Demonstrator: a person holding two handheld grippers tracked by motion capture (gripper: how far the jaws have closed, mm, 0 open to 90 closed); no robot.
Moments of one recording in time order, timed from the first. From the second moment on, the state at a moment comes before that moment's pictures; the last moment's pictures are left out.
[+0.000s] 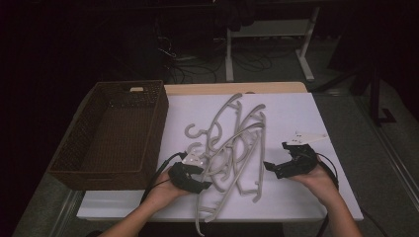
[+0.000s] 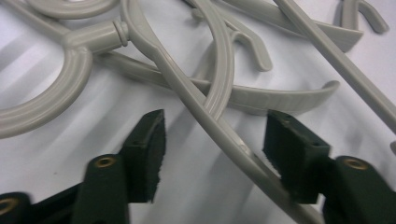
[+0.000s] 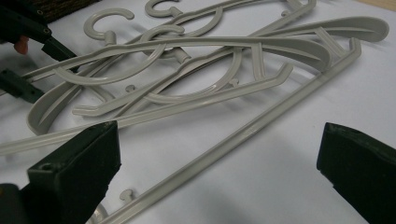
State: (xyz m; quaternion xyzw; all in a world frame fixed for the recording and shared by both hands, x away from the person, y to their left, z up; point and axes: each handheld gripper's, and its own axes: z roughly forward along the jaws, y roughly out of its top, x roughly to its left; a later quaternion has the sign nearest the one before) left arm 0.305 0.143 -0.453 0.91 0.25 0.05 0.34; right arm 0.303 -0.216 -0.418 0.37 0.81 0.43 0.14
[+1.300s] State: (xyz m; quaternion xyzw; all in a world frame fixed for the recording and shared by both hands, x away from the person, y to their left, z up) left arm 0.327 0.147 -0.443 0.89 0.32 0.06 0.32; right arm 0.303 -0.216 -0.417 0.38 0.81 0.43 0.14
